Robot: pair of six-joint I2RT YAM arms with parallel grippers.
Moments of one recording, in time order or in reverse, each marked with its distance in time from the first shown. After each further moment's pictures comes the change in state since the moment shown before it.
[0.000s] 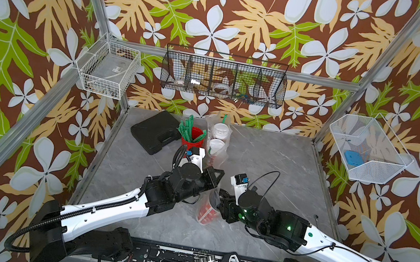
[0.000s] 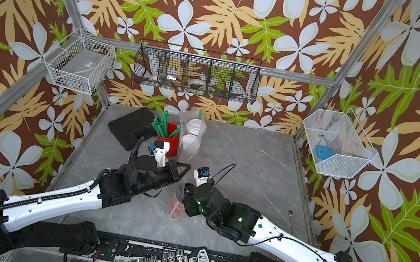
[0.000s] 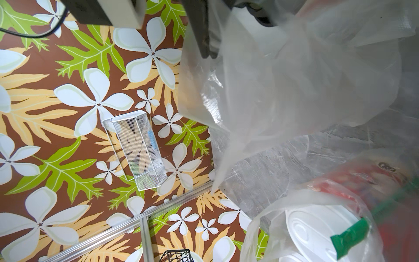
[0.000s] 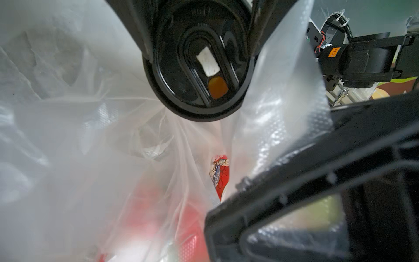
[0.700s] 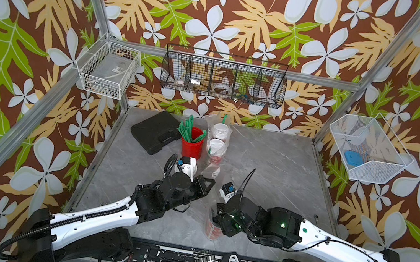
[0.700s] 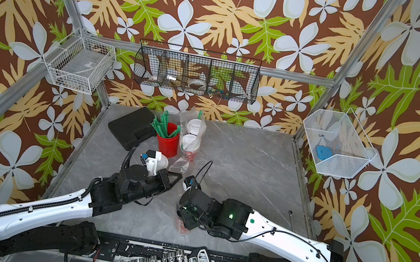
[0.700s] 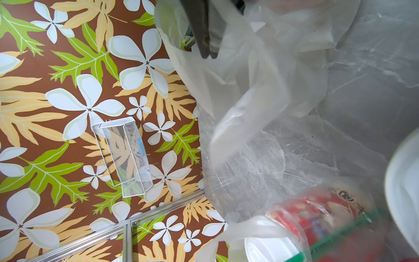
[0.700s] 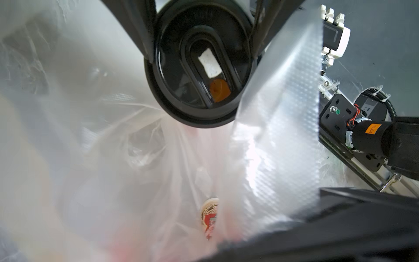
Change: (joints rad) left arm 0.004 -0.124 -0.183 0.007 0.026 -0.048; right arm 0.106 0.111 0.175 -0.367 -0.045 -0.068
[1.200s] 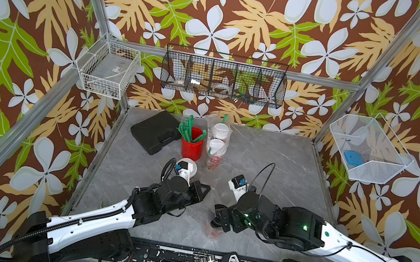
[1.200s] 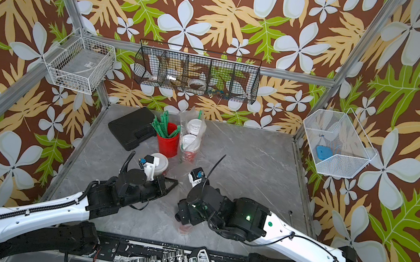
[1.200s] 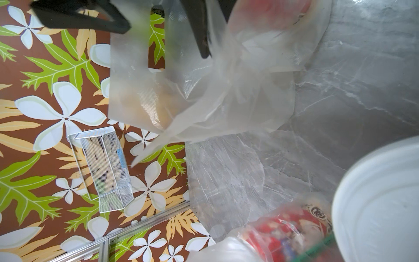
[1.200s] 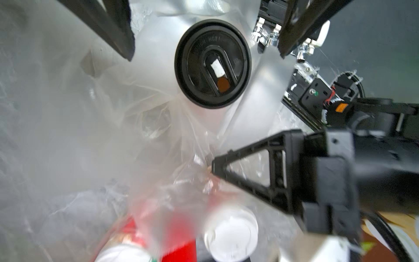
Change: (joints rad) left arm 0.000 -0.051 -0.061 -0.066 0.022 0.016; right arm 0.004 -0.067 0.187 -0.082 0.113 -0.004
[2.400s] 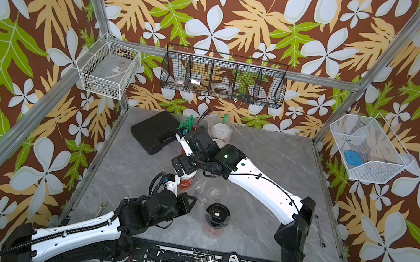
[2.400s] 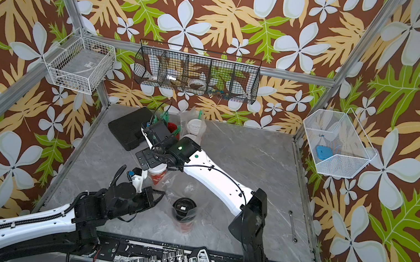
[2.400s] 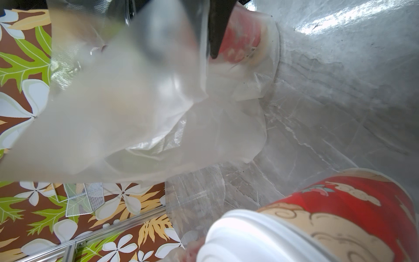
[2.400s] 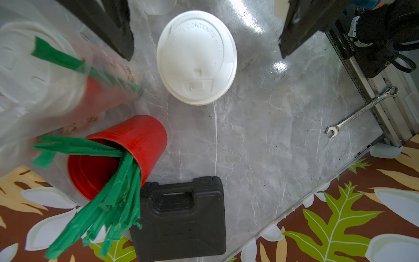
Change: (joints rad) left arm -0.040 -0.208 -0.191 -0.097 -0.056 -0.062; right arm -0.243 0.886 0.784 0.099 -0.247 -0.420
